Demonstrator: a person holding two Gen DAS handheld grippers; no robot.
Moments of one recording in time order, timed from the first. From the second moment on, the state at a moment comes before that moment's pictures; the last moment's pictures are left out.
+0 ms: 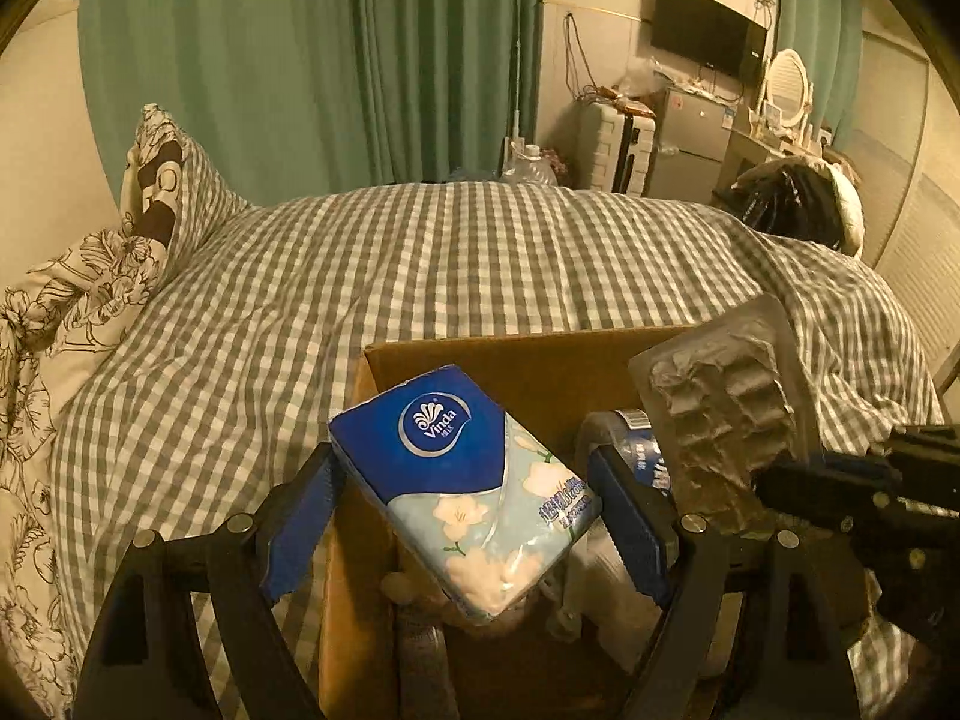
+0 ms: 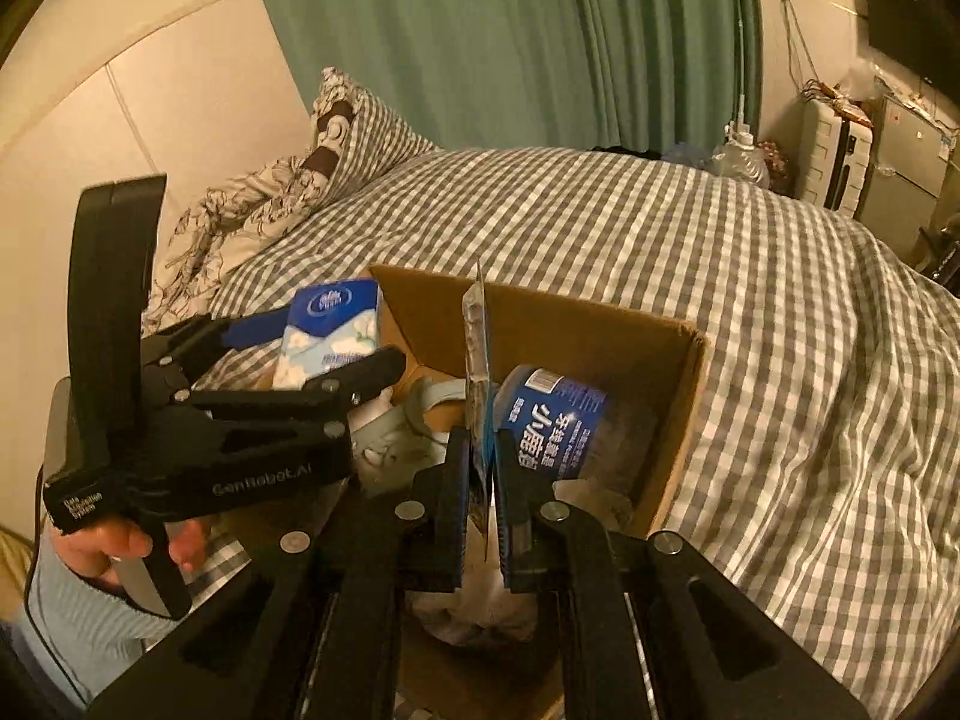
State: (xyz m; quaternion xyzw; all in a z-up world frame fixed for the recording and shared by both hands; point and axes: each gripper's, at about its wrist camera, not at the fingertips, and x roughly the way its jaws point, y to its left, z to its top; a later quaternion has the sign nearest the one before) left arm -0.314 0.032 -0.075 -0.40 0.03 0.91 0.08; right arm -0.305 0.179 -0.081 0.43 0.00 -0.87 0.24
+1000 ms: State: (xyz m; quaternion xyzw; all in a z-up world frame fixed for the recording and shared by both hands) left arm -0.145 0.029 0.126 -0.22 0.03 0.97 0.07; right arm -0.119 0.209 0.117 0.19 0.00 -0.98 0.08
